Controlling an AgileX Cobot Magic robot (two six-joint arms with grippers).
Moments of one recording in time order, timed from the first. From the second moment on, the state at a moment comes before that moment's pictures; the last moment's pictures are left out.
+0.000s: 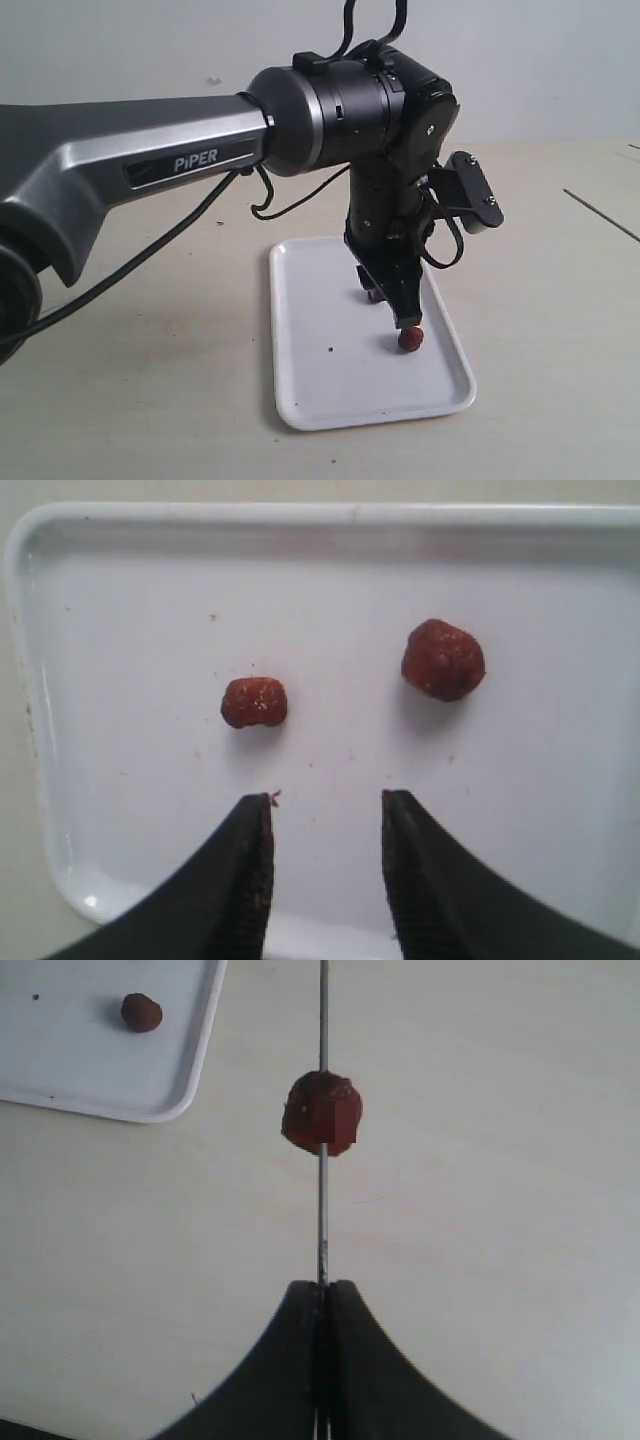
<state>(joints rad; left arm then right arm) -0.92 2.31 -2.03 0.13 1.17 0.49 0.27 0.54 -0.69 -0.15 1.23 0.14</state>
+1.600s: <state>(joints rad) -0.73 2.34 -1.98 -0.48 1.17 1.40 0.27 0.54 -0.69 -0.14 1.23 0.13</state>
